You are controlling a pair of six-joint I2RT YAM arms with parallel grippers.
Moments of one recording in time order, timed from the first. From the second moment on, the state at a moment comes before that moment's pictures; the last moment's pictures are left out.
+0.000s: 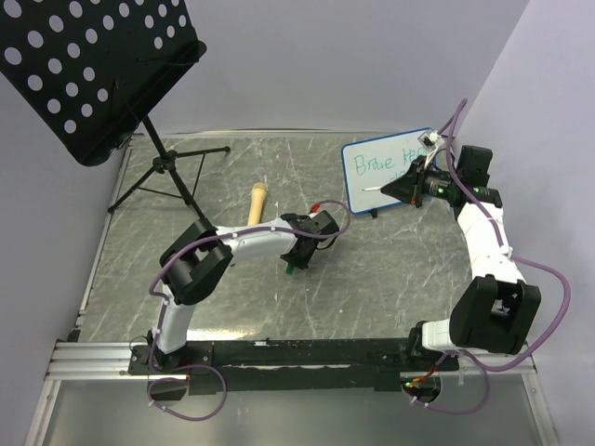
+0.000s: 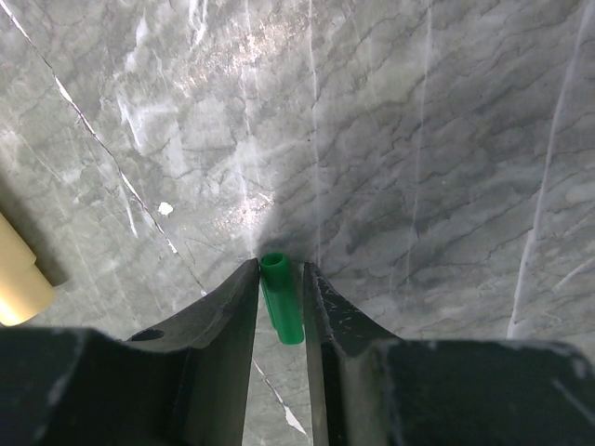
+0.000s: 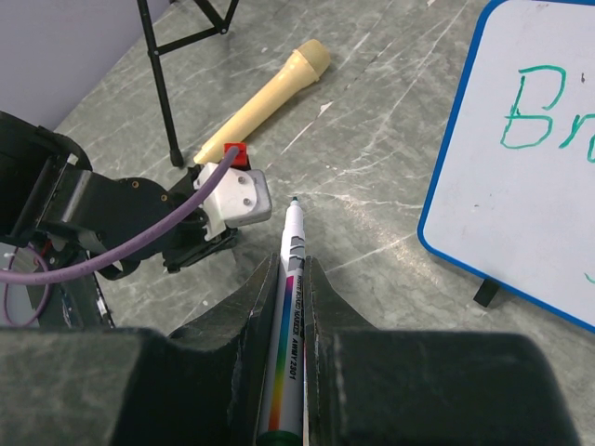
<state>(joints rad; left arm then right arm) -0.96 2.01 1.44 -0.70 -0.34 -0.43 -0.21 1.36 1.15 -0.44 -1.12 -0.19</state>
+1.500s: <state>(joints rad) -0.95 1.70 0.91 -0.12 -0.22 -0.28 -0.14 1.45 1.11 -0.52 -1.18 -0.24</state>
